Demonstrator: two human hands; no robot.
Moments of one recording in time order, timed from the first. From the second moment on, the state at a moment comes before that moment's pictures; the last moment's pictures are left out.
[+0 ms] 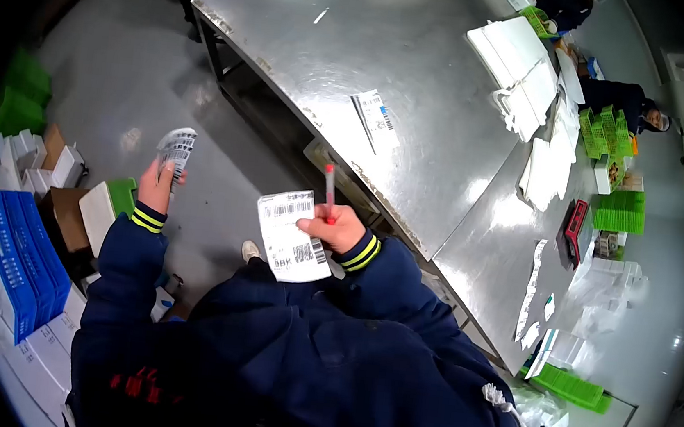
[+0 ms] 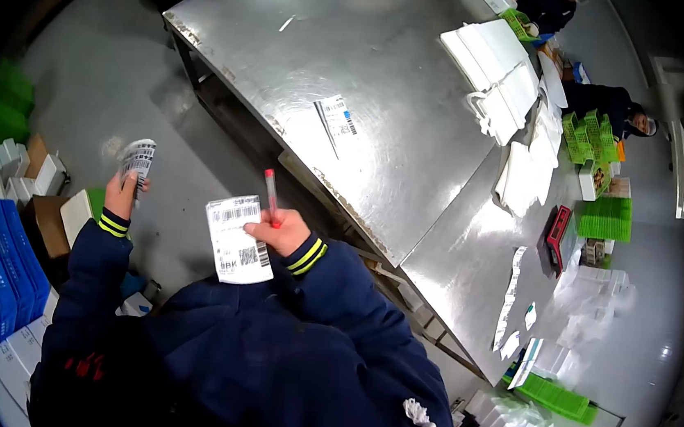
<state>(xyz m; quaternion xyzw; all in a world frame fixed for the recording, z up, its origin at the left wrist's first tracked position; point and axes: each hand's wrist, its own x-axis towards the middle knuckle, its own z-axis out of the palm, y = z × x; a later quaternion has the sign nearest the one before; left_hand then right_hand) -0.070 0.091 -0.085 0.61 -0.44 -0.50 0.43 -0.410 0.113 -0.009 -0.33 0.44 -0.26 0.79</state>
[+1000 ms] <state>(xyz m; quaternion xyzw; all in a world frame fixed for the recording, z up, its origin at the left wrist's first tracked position) -0.249 -0.048 -0.092 0.44 -0.25 -0.71 0.48 -0.551 -0.120 -0.196 -0.53 0.65 -0.24 0.49</state>
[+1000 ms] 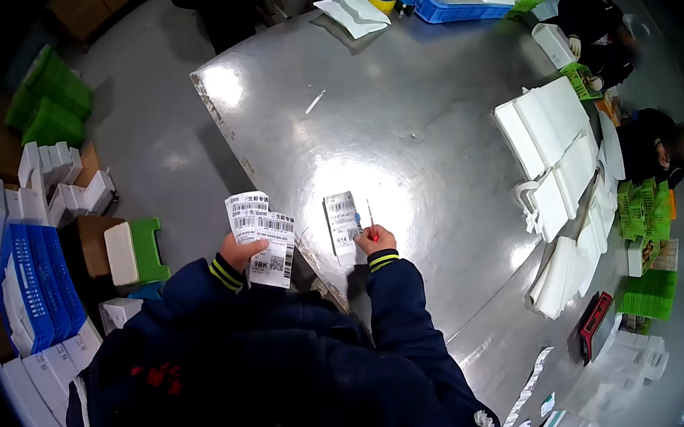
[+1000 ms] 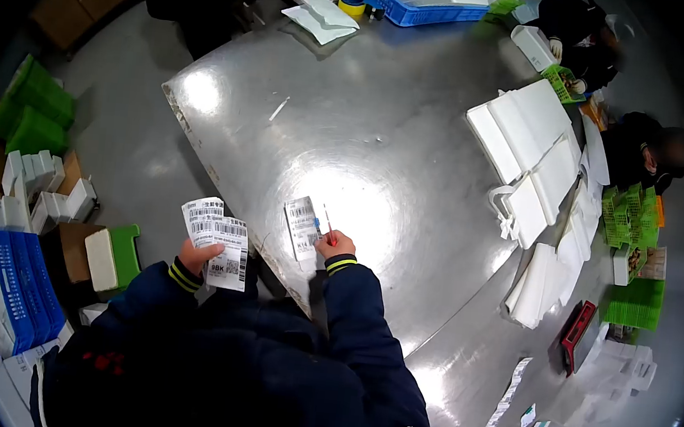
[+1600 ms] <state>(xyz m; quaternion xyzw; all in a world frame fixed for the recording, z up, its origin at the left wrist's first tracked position) -0.240 -0.226 -0.079 0.33 -0.19 -0.88 0.28 -0.474 -0.143 -0.014 -0.30 0.59 -0.60 0.44</state>
